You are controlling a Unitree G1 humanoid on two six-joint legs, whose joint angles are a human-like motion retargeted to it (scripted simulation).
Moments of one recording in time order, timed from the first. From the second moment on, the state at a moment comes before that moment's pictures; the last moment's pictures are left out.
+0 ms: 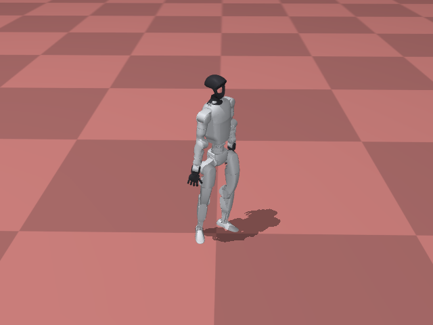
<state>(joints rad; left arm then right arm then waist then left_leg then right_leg) 0.05 0.11 0.22 1.59 0.36 0.01 -0.18 0.09 -0.20 -0.05 1.63 -0.54 0.03 0.09 0.13 0.02 -0.13 -0.09 -0.01 0.19 0.05 -0.03 -0.01 0.11 -0.13 -0.72 -0.02 -0.11 0.09</state>
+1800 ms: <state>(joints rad) 0.02 0.08 0.24 1.56 0.37 0.02 -0.21 0.07 -0.19 -0.06 1.62 -0.56 0.03 0.11 0.10 0.01 -0.13 -0.06 -0.01 0.27 0.04 -0.04 -0.01 0.08 -0.15 -0.65 0.00 -0.10 0.09</state>
